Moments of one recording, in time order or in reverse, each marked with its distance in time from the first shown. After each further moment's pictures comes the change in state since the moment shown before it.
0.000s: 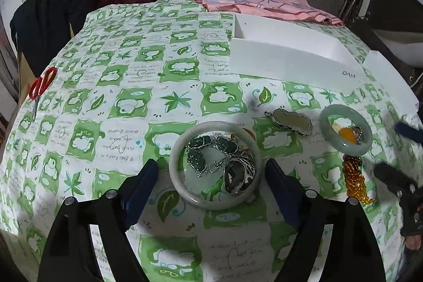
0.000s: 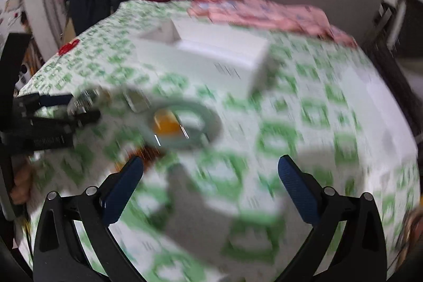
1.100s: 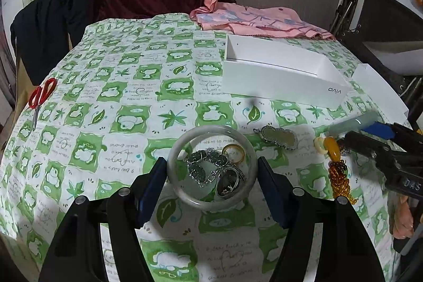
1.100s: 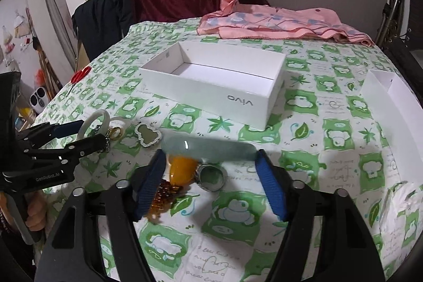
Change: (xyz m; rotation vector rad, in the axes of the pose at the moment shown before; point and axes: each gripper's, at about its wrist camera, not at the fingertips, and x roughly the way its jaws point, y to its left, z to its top) left arm -0.014 -0.003 0.003 0.002 -0.089 -0.035; right arm 0.012 -0.032 0.005 0.141 -0.040 0.122
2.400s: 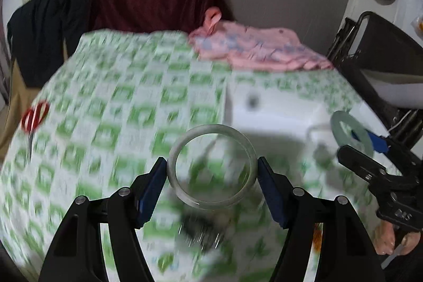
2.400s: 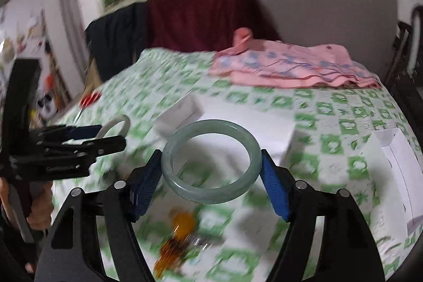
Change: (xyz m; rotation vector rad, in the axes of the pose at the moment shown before) left arm -0.003 0.001 0.075 -0.053 -0.053 -0.061; right arm -0.016 -0.003 0.069 0.001 -0.171 0.046
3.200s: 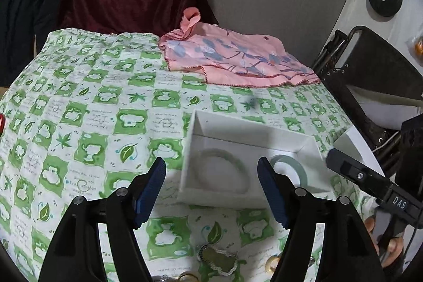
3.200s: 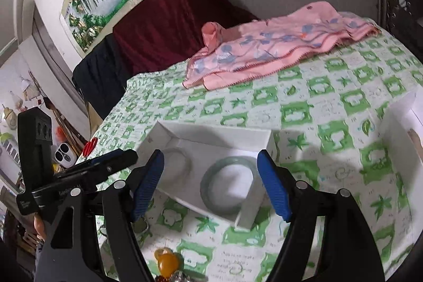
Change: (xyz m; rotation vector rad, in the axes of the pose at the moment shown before) left arm 0.056 -0.005 0.034 -0.052 0.016 -0.146; right arm 0.032 -0.062 0.006 0.274 0.044 0.107
